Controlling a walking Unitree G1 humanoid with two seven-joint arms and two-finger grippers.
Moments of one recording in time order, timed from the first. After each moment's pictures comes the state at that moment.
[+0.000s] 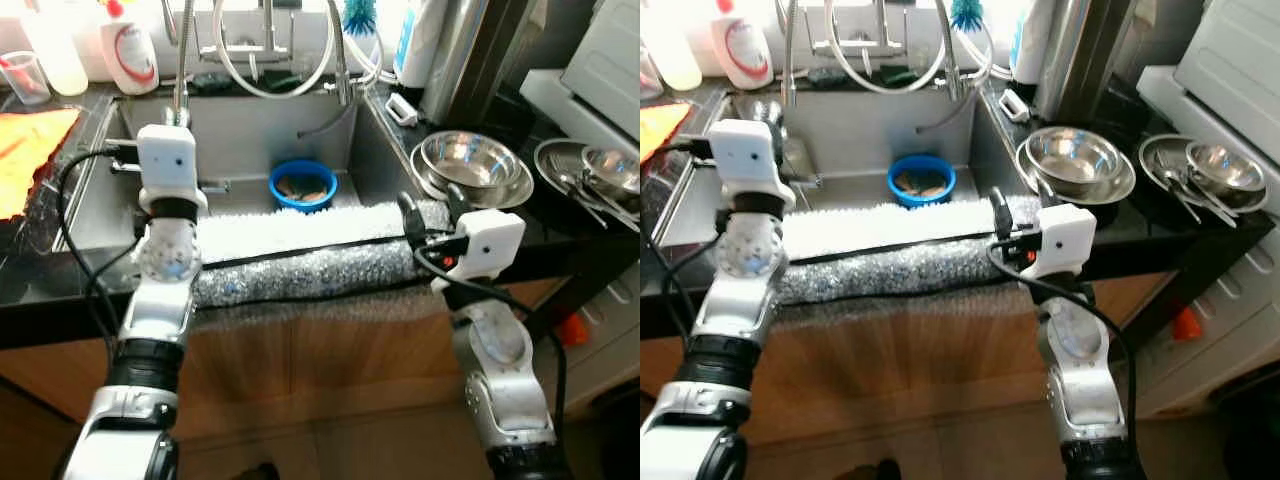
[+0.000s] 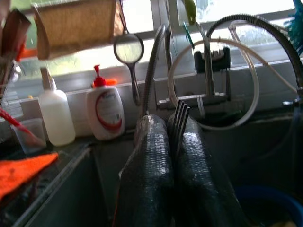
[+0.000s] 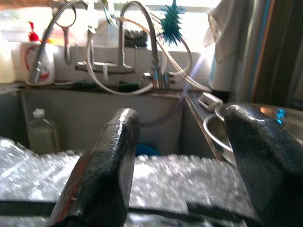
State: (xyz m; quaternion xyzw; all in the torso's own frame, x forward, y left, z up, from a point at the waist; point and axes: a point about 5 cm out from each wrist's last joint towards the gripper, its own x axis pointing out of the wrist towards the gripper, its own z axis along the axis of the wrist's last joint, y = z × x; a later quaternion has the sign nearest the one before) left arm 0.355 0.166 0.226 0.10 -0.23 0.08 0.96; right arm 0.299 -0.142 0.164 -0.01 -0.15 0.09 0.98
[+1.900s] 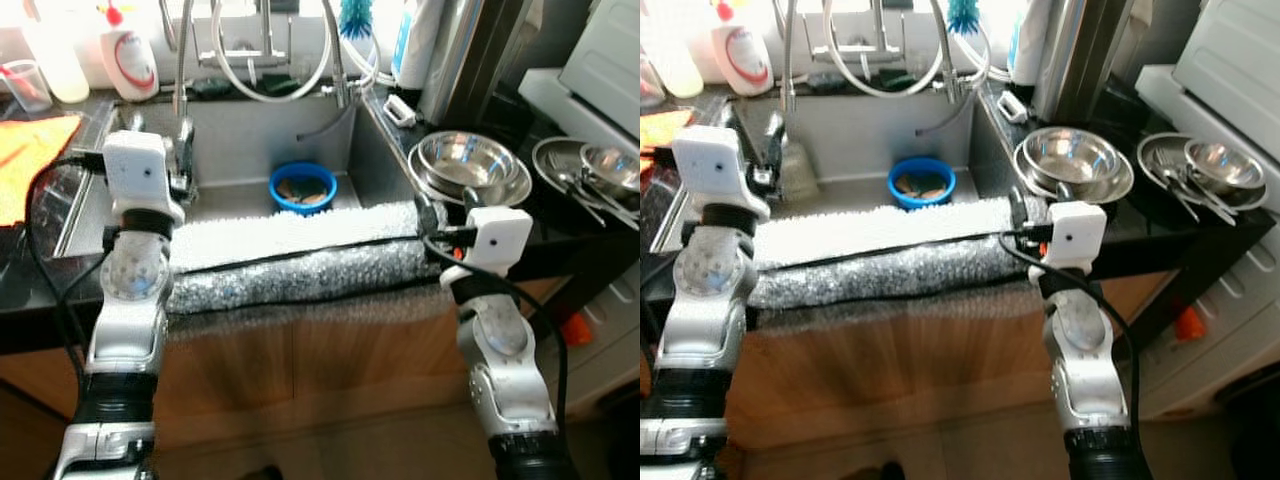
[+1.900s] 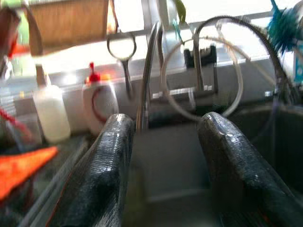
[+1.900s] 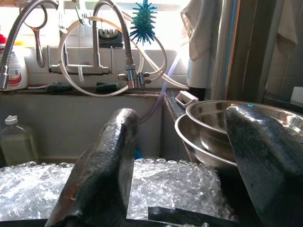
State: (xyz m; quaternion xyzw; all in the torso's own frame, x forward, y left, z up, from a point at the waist) left arm 0.320 0.192 0.218 0.10 -0.22 0.04 0.97; right arm 0.307 -0.155 0.168 -0.01 -0.14 0.05 0.99
